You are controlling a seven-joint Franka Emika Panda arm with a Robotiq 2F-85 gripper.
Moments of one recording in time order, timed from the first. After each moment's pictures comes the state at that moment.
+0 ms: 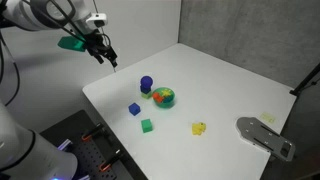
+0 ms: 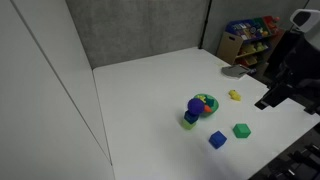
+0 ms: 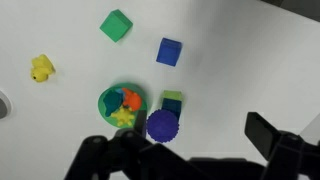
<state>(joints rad) 0.15 -0.53 0.30 -2.71 0.01 2.36 0.15</state>
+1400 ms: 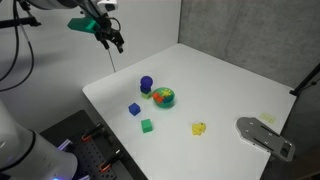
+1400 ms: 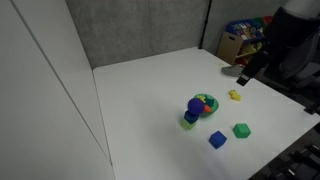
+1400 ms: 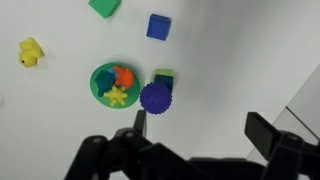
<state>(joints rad) 0.16 -0.37 0.24 -2.46 0.01 2.26 0.15</state>
